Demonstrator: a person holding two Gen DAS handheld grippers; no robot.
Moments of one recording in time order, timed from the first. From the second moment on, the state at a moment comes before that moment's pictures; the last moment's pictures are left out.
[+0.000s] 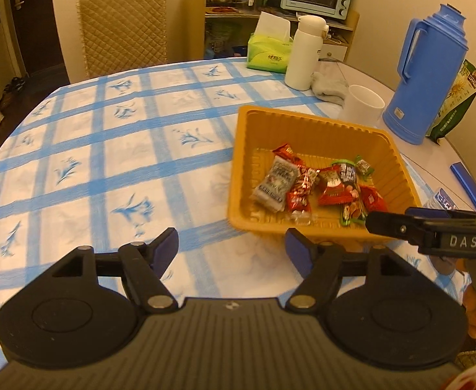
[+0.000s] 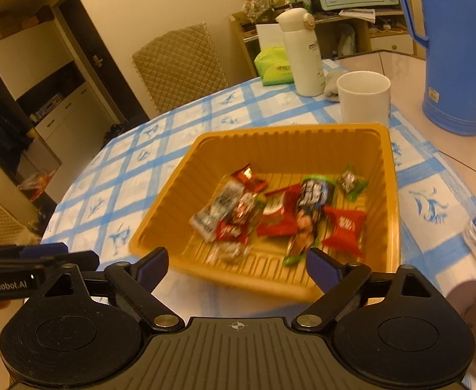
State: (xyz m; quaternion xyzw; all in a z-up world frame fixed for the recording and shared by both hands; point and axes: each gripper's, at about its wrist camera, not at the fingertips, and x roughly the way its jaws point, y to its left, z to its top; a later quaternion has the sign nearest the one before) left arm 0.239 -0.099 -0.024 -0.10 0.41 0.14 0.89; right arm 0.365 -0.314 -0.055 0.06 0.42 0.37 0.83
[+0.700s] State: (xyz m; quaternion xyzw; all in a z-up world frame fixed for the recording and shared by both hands) left arm 0.107 -0.061 -0.016 -0.11 0.43 0.14 0.88; right arm 0.228 -0.258 -0.038 0.01 0.44 0.37 0.82
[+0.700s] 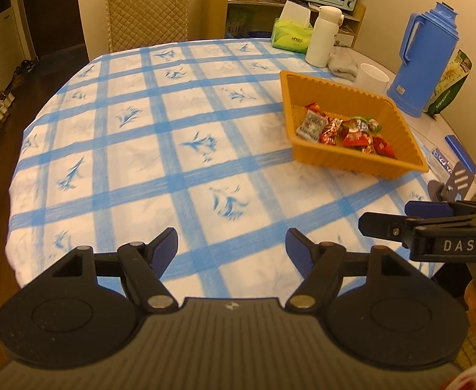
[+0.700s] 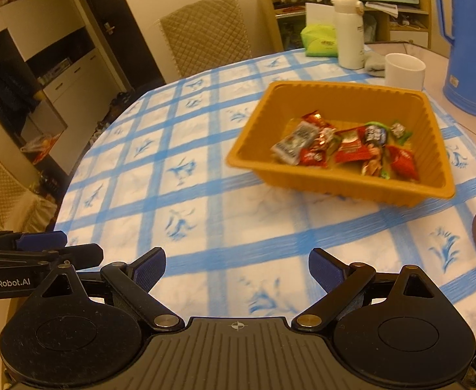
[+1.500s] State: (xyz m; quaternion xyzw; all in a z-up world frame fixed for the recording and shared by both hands) left arm 0.042 -0.029 -0.018 -0.12 0.44 0.12 0.88; right arm 0.158 -0.219 -0.039 -0.02 0.46 0.35 0.82
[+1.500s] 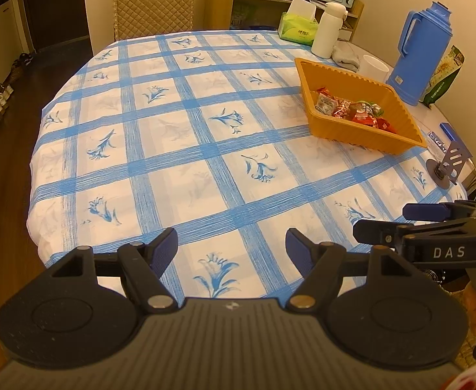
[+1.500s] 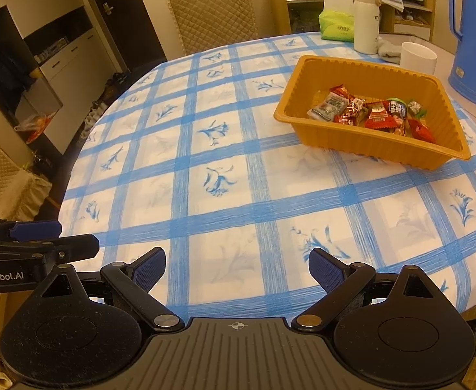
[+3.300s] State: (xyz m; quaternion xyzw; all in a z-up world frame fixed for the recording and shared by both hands) left arm 0.015 -0.029 0.007 -0.13 0.43 0.10 0.89; right arm 0.126 -0.218 -0.008 -0.02 0.46 0.34 0.82
